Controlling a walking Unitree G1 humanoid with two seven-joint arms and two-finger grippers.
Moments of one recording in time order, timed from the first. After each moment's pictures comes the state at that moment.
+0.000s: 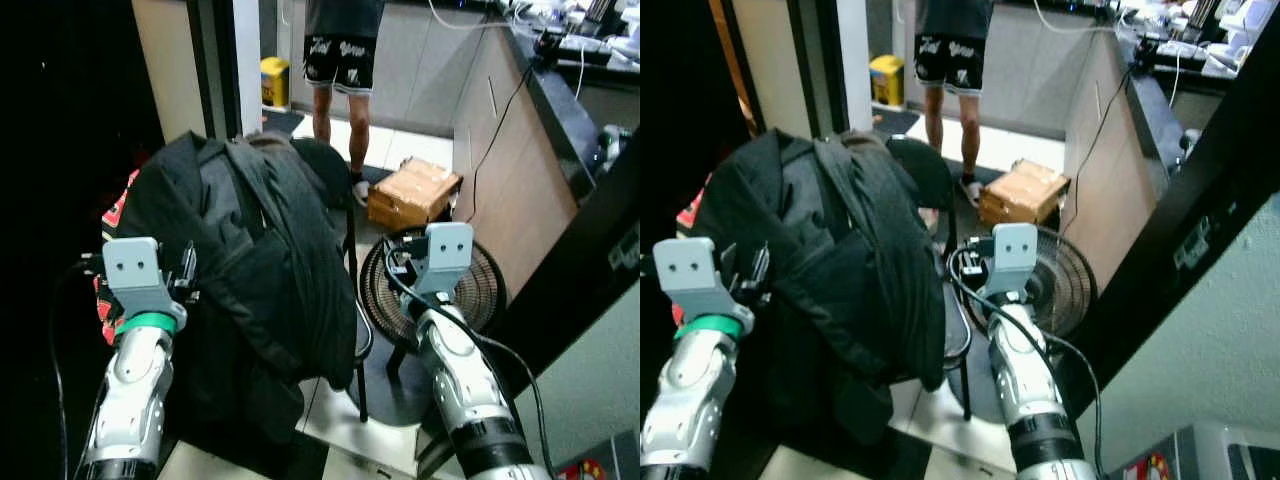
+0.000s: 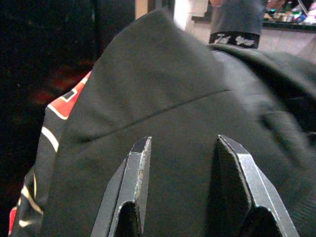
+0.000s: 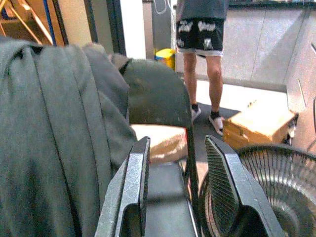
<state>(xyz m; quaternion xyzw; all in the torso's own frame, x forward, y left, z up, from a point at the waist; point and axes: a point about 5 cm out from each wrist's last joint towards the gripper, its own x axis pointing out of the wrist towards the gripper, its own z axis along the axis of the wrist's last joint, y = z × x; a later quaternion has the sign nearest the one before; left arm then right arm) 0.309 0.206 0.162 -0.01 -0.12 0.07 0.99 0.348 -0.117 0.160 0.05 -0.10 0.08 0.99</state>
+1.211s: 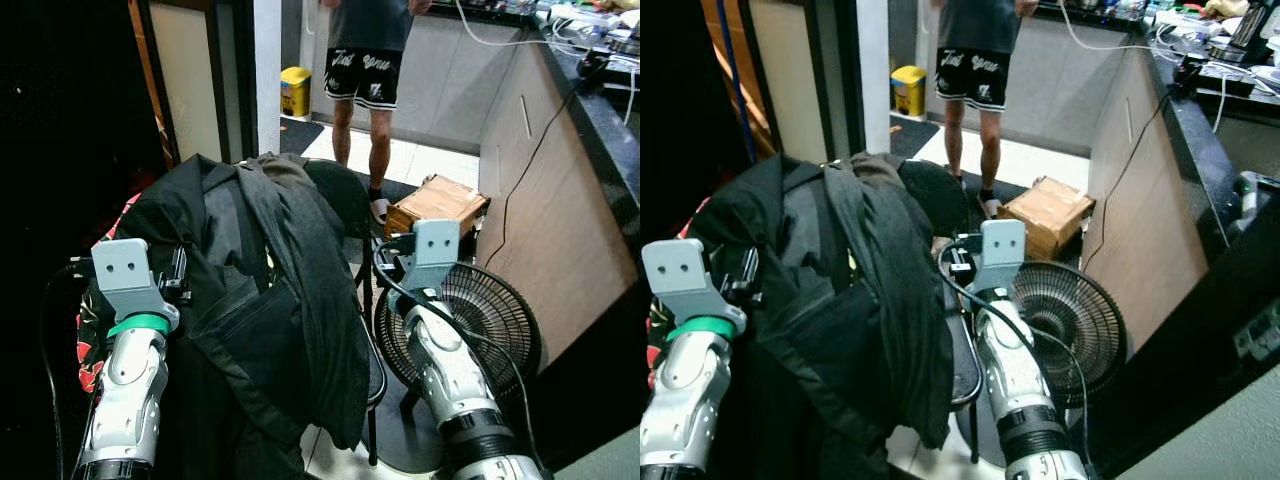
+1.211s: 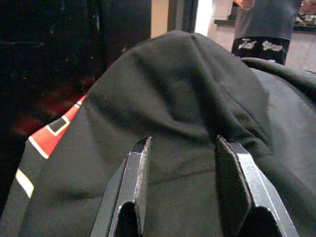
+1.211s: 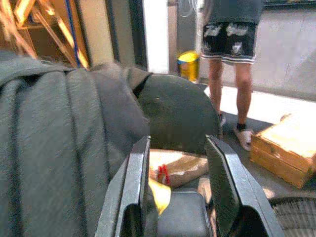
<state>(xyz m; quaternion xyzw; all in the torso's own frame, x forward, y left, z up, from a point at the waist) 0.309 0.208 0.160 -0.01 -0.11 0.07 0.99 0.359 -0.106 0.162 0.04 -0.09 0.10 0.99</state>
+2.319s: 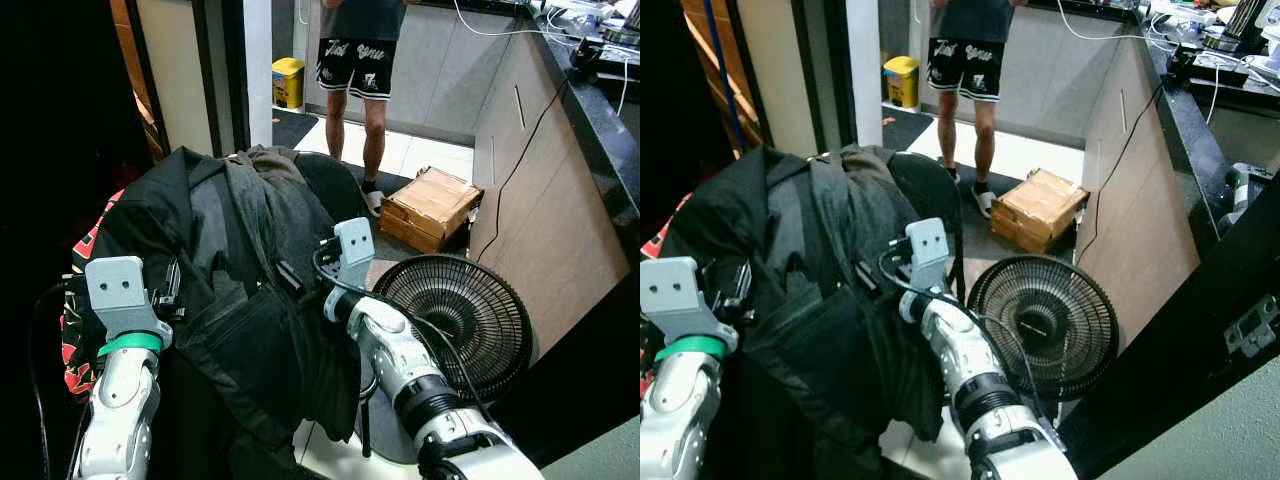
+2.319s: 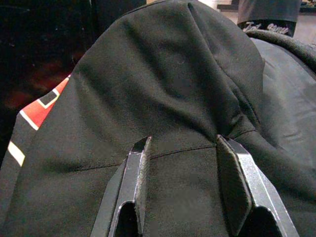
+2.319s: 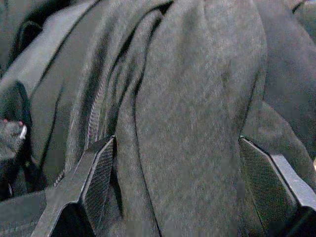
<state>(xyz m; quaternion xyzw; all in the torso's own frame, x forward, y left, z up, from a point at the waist) 0.293 0.211 0.153 0.01 -0.11 0.08 0.99 0.358 -0.033 0.138 0.09 0.01 0.33 0.94</state>
